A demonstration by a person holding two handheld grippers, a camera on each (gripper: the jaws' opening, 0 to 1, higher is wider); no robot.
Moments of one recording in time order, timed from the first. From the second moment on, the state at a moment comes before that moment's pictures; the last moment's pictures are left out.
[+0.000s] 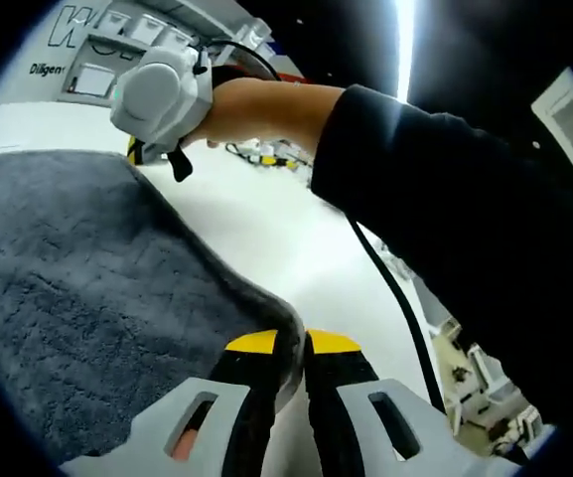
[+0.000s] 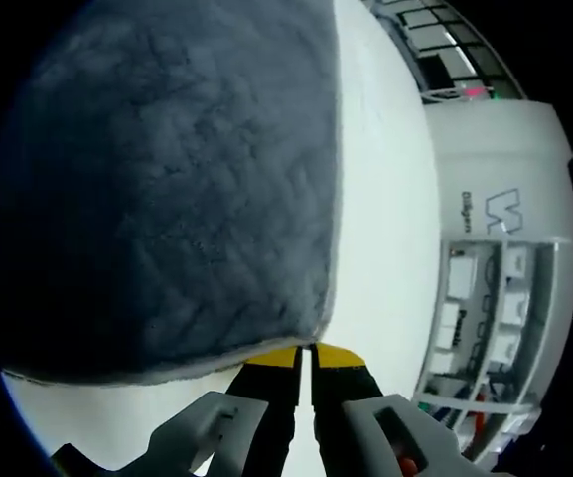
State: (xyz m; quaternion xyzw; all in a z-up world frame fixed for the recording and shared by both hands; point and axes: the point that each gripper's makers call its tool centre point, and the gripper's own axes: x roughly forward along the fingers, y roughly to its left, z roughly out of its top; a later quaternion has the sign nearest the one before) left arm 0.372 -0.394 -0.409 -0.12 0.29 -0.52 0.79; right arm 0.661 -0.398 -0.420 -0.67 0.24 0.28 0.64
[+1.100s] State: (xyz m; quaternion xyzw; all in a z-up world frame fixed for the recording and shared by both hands) left arm 0.418 -0.245 -0.289 0.11 0.06 -0.49 0.86; right arm 0.598 -0.430 -0.240 -0.42 0.18 0.10 0.88
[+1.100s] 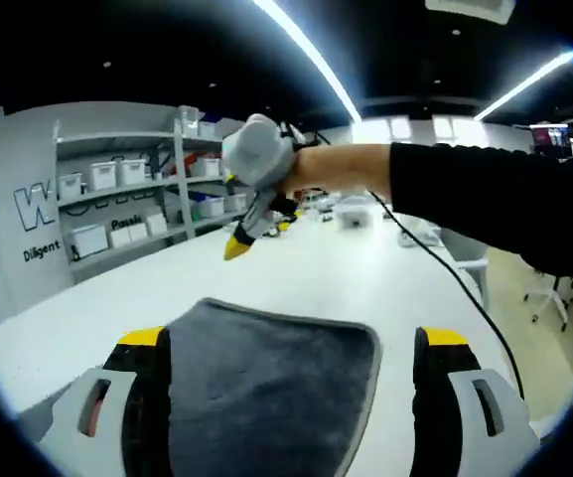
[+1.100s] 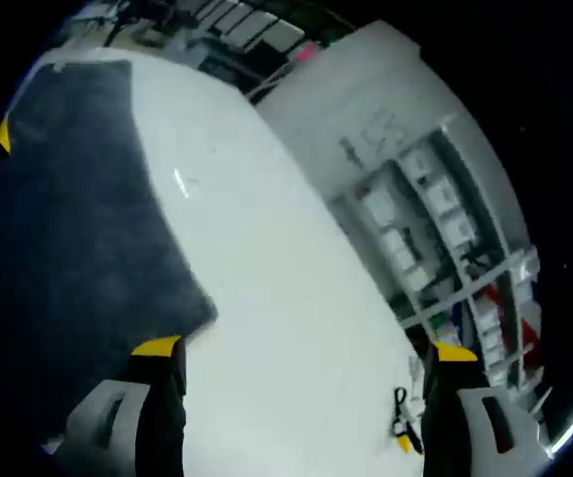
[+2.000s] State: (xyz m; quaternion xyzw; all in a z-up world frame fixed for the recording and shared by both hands) left arm 0.474 0.177 -0.225 0.09 0.05 -0.21 0.97; right arm 0.481 -0.416 -0.197 -0.24 0.04 0.04 0.97
